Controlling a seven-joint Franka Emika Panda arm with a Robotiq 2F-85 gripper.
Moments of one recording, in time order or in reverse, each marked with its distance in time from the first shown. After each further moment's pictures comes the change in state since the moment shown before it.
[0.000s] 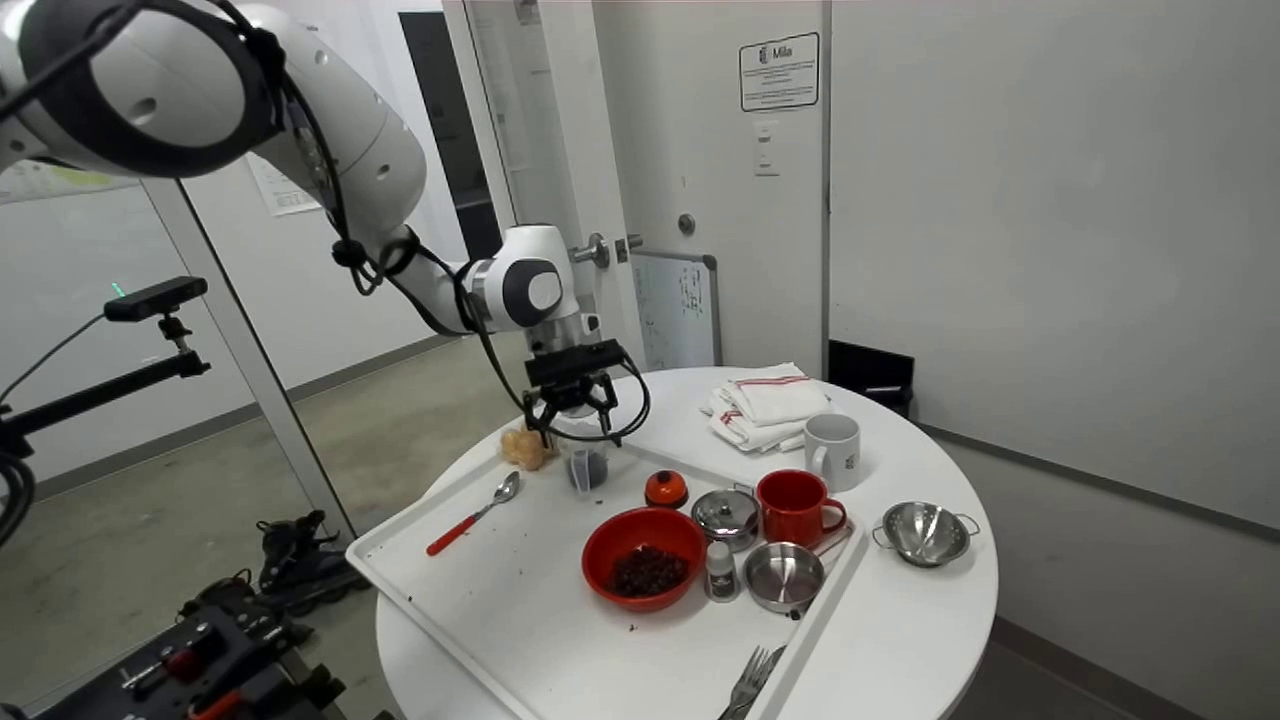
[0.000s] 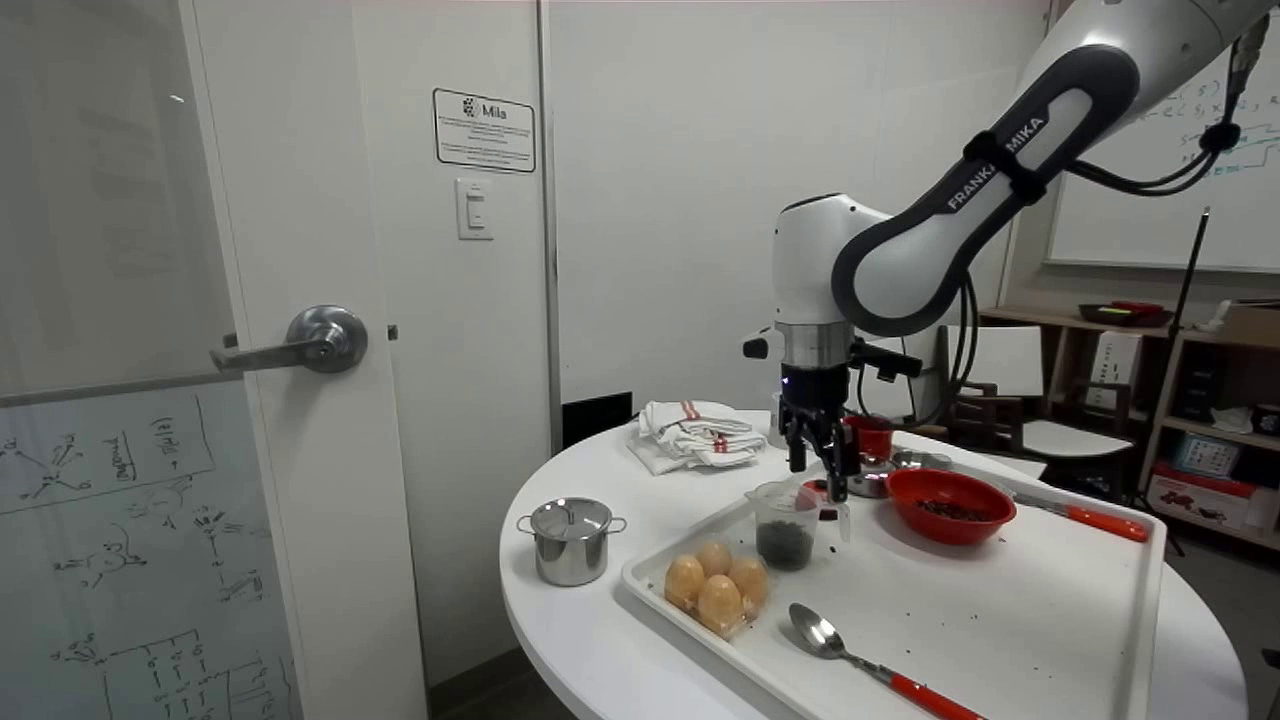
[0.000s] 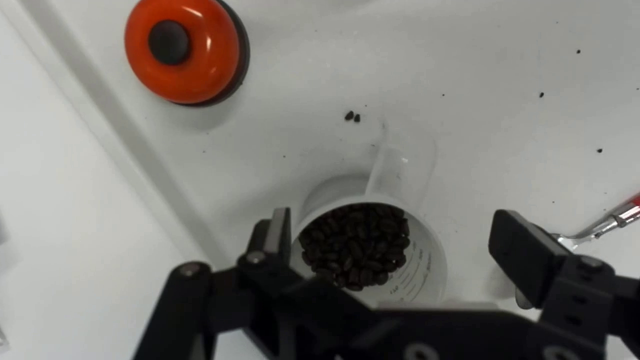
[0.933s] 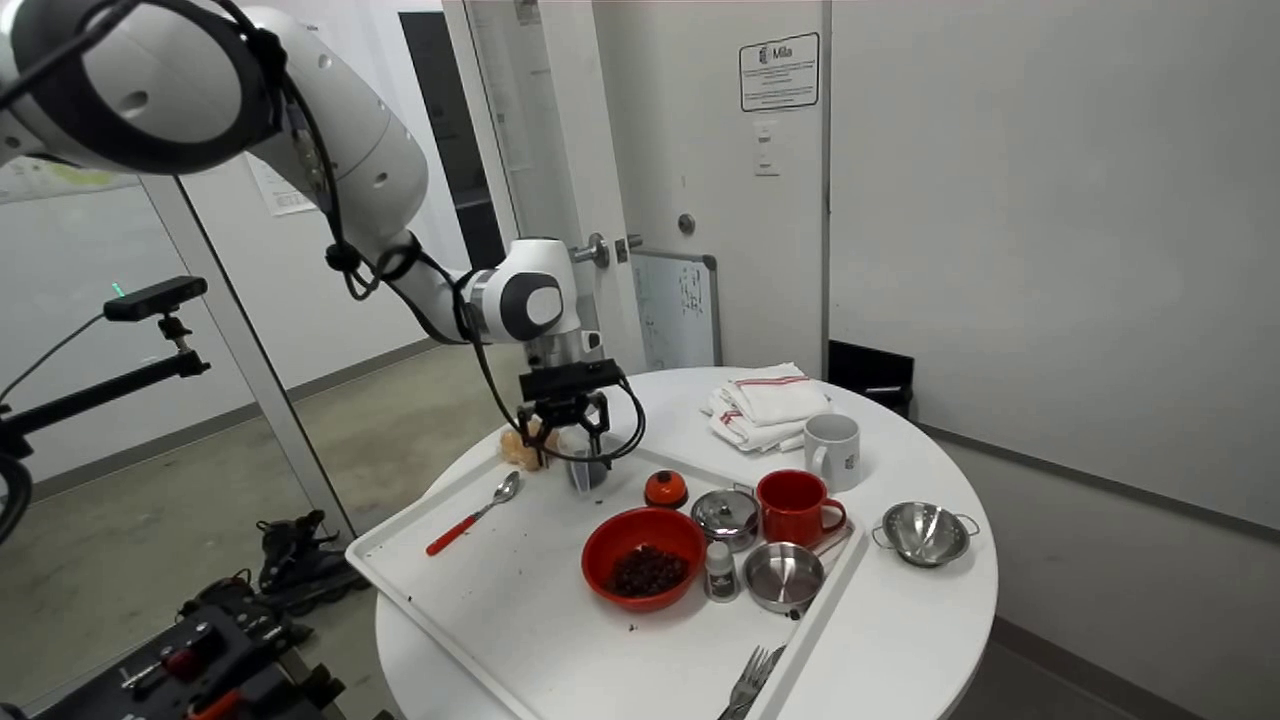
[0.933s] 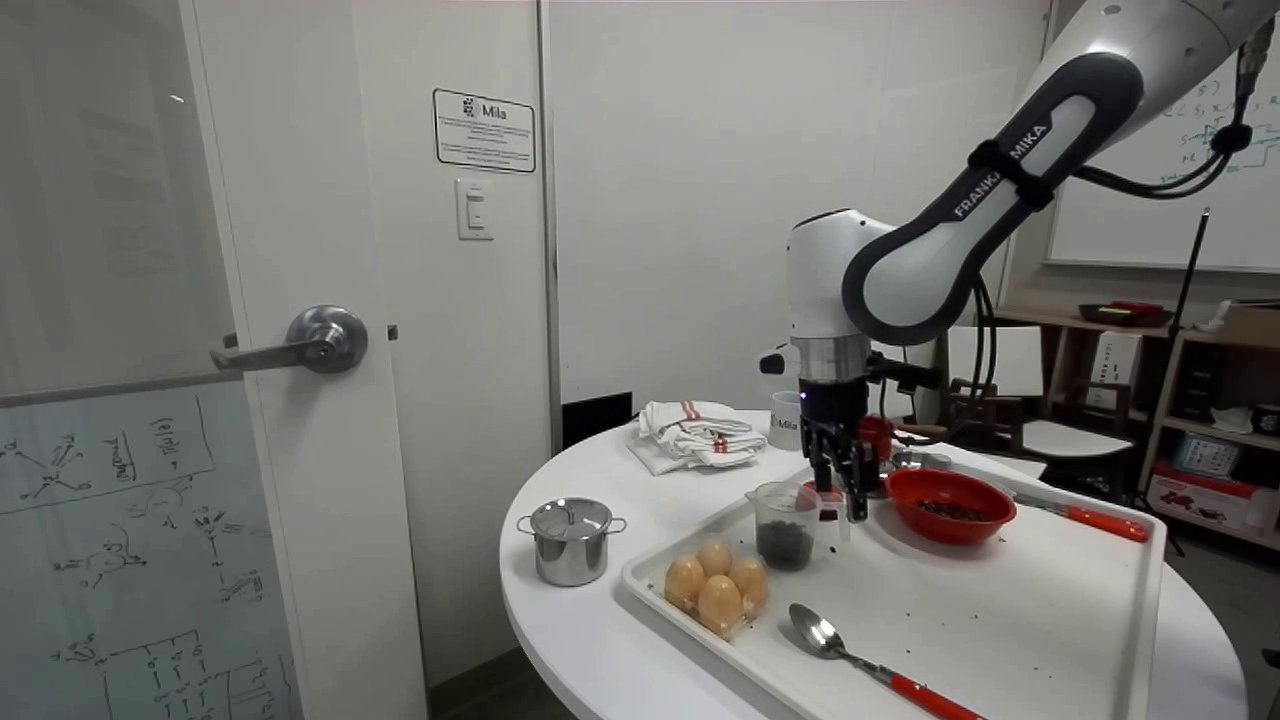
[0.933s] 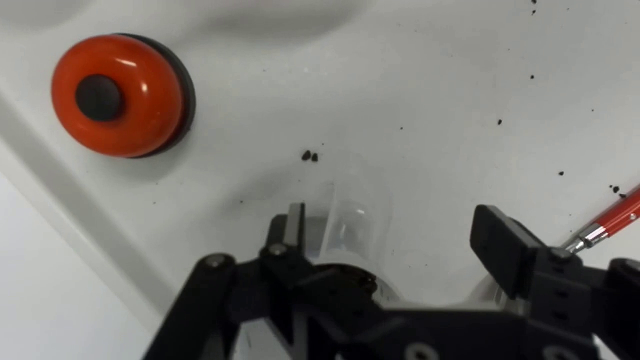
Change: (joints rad) arm -0.016 -0.007 0.000 -0.051 0.050 -0.013 0.000
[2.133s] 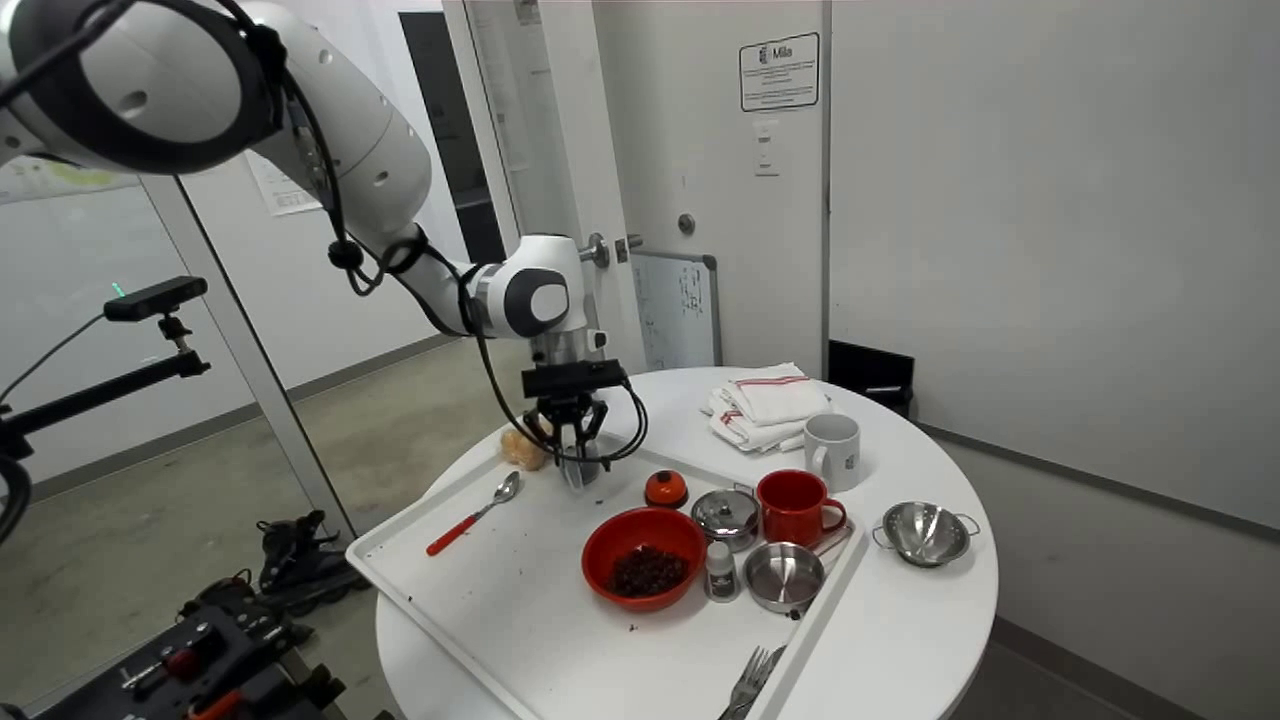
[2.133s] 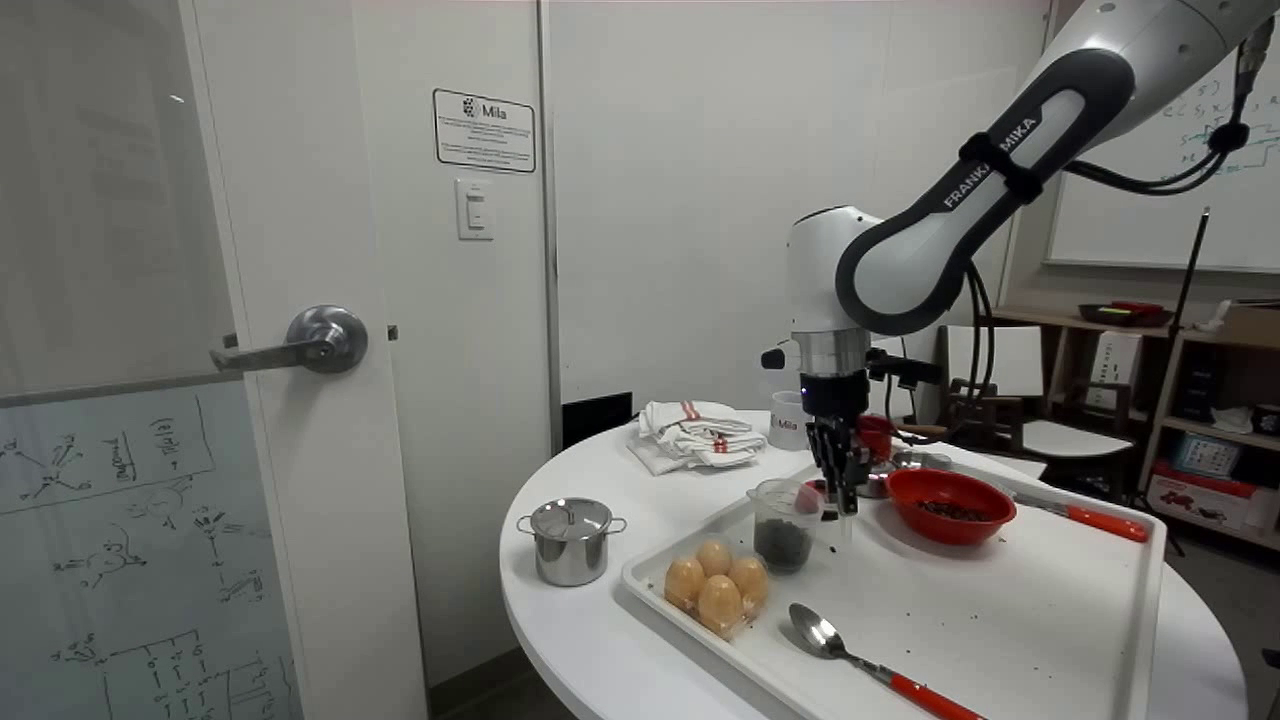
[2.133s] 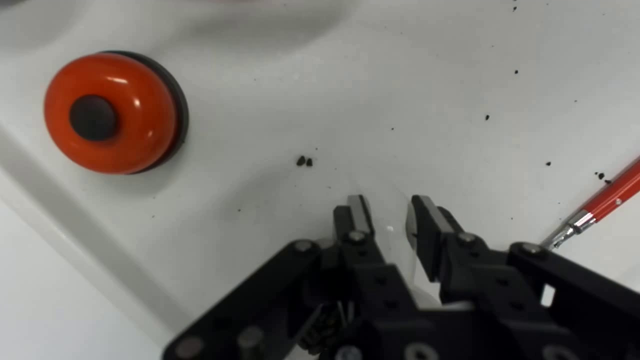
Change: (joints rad) arm -0.012 -0.001 0.000 0.018 0.052 -0.042 -0.003
